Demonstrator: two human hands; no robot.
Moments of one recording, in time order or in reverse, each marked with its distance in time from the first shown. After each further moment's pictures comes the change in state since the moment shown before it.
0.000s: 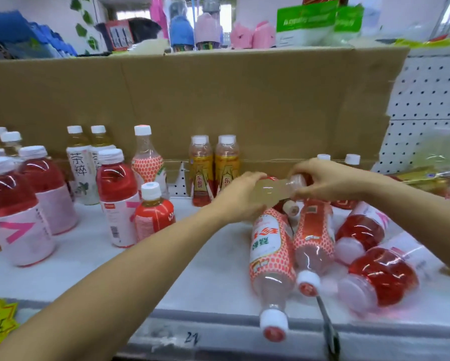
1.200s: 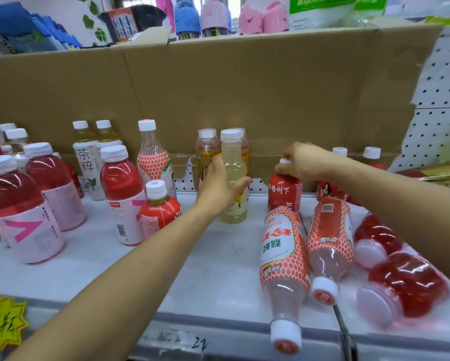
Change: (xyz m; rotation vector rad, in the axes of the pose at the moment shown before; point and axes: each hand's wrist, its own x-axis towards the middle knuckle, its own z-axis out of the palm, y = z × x) left_hand -0.003 -0.045 -0.005 -0.286 0.329 -0.358; right_hand 0.064 -0.025 0.013 0.006 0.017 0.204
